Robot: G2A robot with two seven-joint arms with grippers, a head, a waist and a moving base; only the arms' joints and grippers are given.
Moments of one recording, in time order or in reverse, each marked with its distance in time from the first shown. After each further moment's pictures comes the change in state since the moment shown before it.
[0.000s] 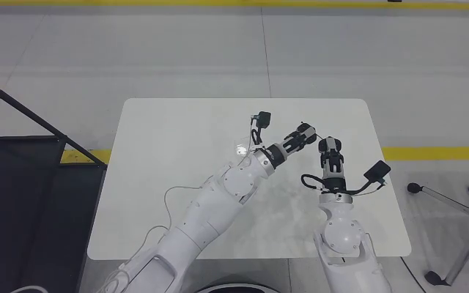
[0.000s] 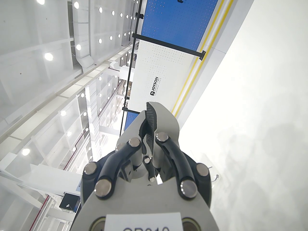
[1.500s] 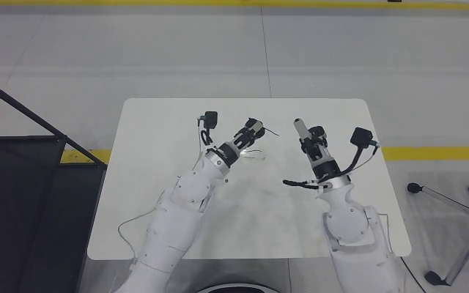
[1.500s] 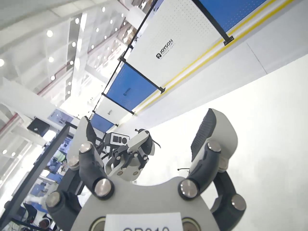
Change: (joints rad) left arm 0.358 0.127 -0.387 -0.553 0.232 0.286 -0.155; right arm 0.115 0.022 0.005 -0.088 -0.383 0.020 0.431
